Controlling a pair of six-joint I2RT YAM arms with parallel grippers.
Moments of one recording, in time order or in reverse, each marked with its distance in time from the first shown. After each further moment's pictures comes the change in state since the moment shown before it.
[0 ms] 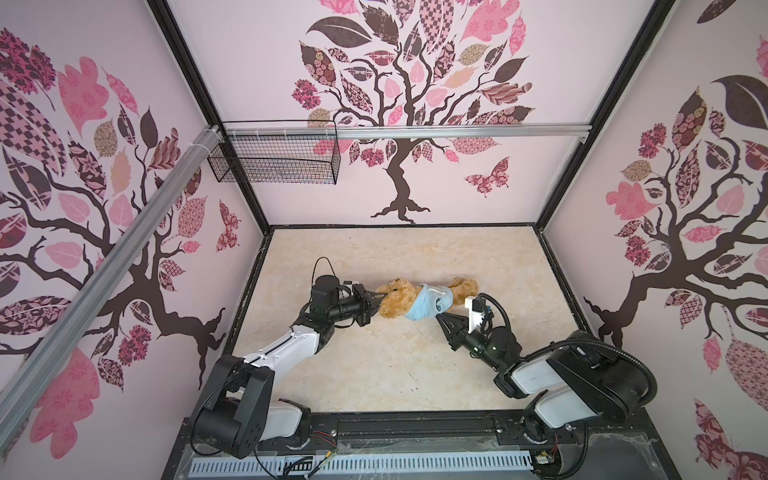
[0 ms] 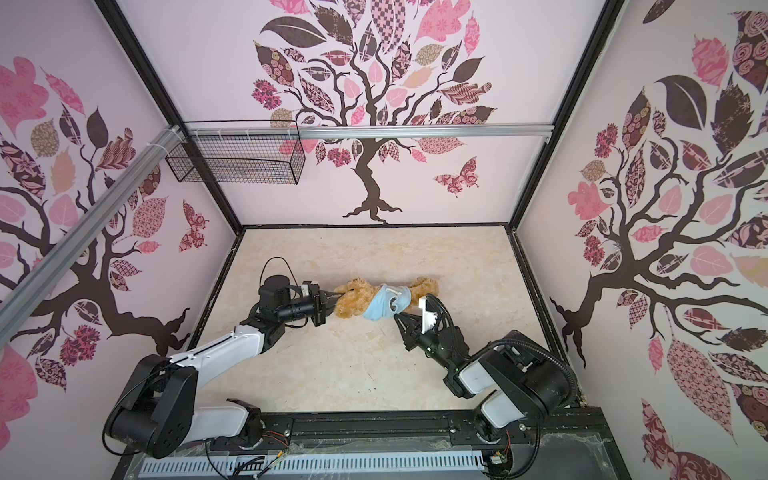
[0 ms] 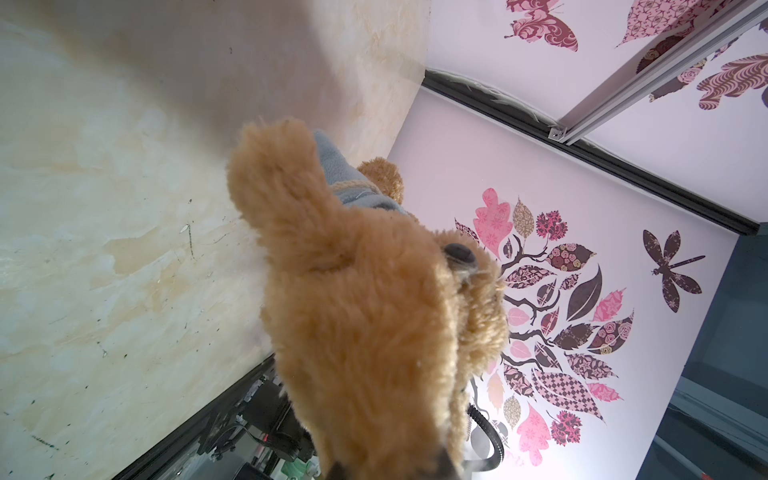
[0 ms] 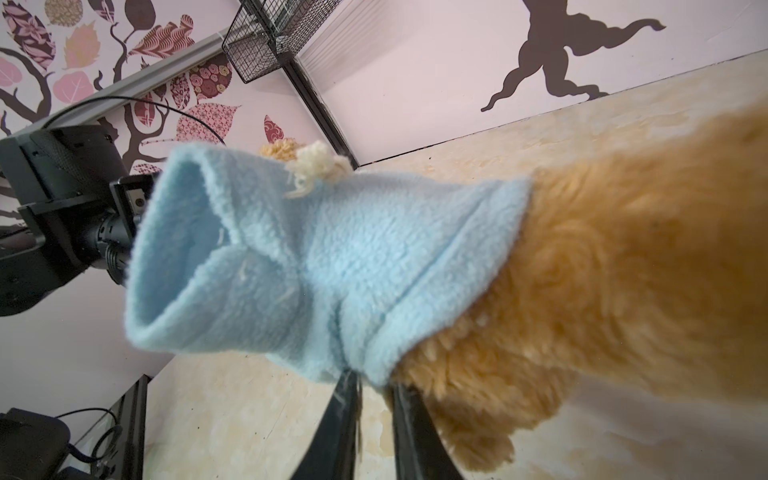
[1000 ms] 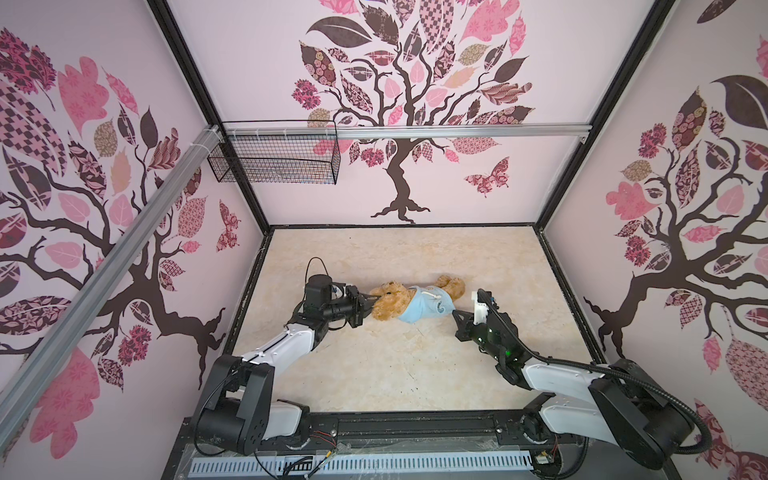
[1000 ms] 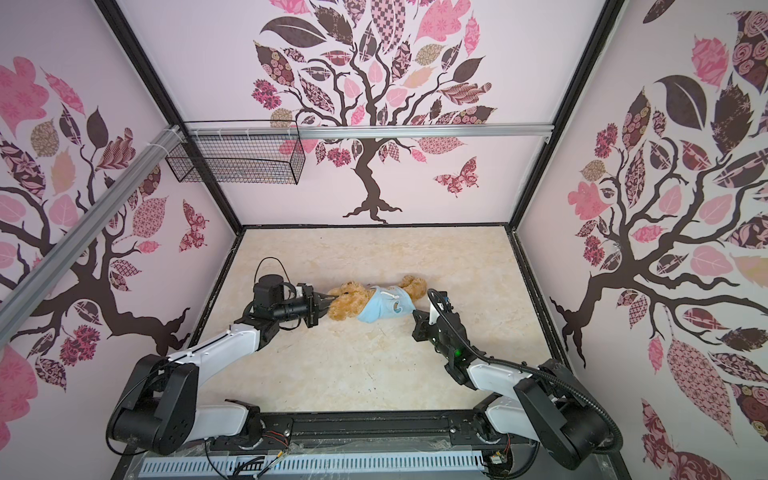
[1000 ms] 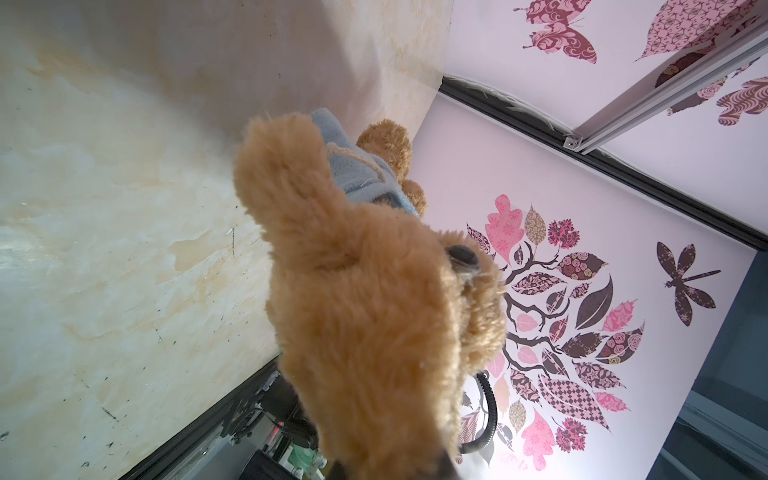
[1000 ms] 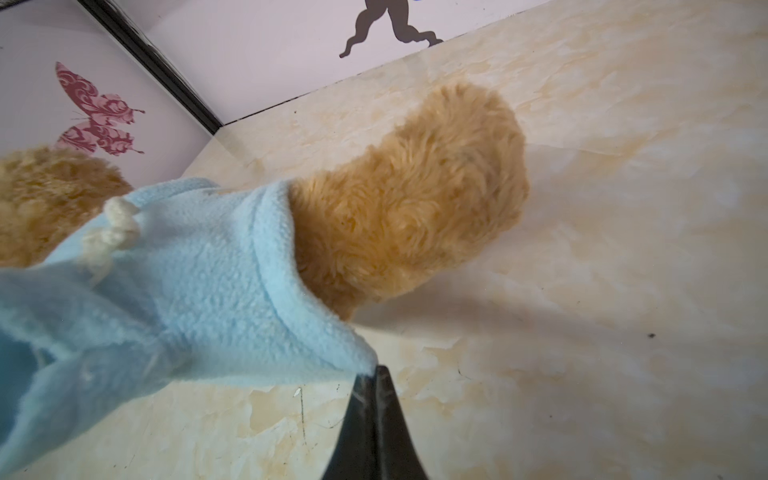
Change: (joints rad) left arm 0.092 0.014 0.004 -0.092 0.092 0.090; right arm -0.111 -0.242 0.158 -0.769 0.176 -0.055
